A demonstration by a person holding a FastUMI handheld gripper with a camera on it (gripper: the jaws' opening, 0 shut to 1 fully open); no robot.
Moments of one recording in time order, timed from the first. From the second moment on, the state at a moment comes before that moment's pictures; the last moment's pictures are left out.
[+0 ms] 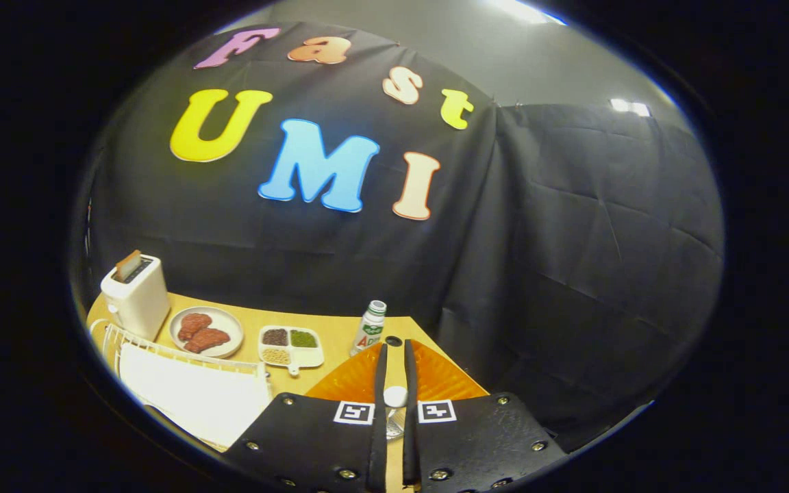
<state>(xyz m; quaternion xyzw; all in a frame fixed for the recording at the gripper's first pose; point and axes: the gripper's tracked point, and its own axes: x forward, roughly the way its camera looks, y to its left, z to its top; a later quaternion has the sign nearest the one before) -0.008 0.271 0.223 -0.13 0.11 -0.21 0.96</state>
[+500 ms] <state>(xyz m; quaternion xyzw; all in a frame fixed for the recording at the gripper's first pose) -0.082 0.489 0.181 -0.13 0.12 -0.02 0.98</state>
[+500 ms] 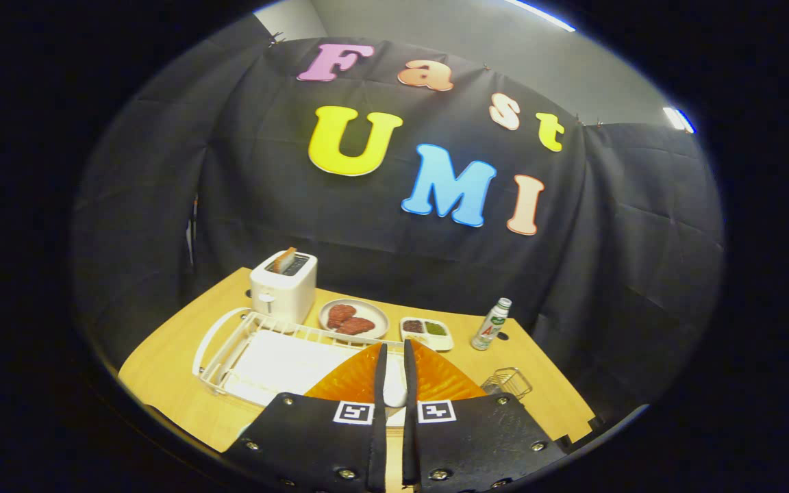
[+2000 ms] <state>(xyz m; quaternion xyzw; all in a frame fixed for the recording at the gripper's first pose) -0.107 0.555 0.036 -0.11 0.20 0.04 0.97</state>
